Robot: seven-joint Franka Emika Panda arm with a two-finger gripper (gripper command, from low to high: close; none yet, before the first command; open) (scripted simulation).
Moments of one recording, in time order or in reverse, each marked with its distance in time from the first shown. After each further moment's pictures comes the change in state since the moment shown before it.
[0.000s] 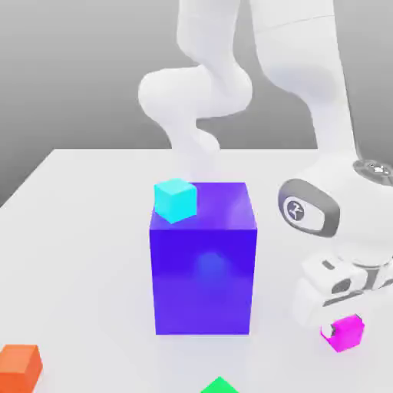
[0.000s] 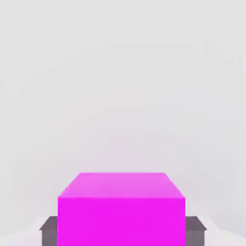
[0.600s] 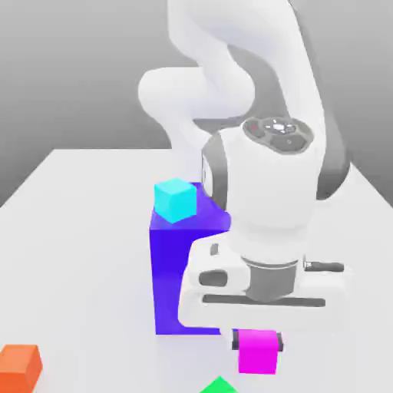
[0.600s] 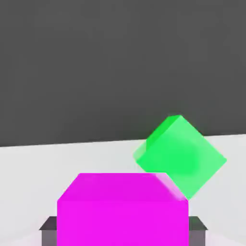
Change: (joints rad) arm -0.341 -0.088 -0.104 0.210 0.260 -0.281 -0.160
